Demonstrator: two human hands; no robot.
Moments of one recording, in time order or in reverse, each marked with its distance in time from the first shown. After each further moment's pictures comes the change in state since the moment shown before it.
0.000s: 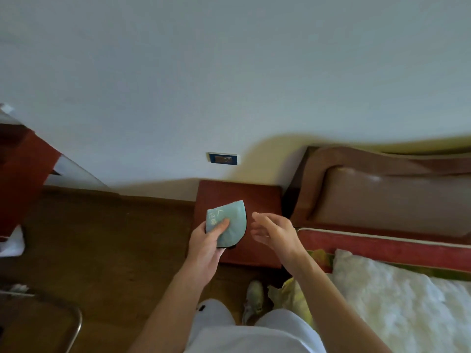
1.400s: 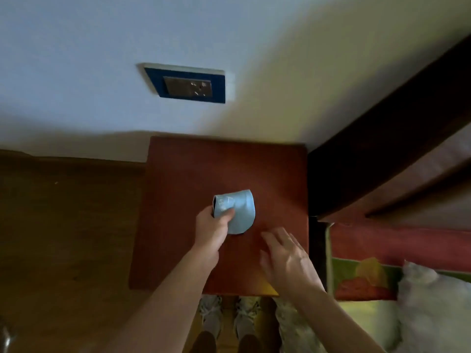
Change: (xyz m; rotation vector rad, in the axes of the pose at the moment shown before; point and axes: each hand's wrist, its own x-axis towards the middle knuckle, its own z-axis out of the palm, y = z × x) left_hand 0.390 -0.181 -0.021 0.479 0.128 -0.142; right_hand 0.270 0.256 -0.052 -1.250 0.036 -0.338
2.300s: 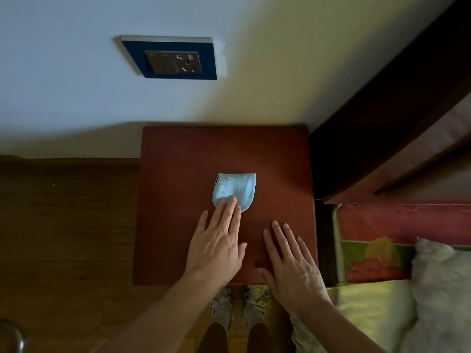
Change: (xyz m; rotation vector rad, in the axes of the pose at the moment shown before) left_hand -0.024 -0.044 -0.026 1.648 -0.191 0.811; right_hand -0.044 0.026 0.057 -0.327 -0.107 -0.003
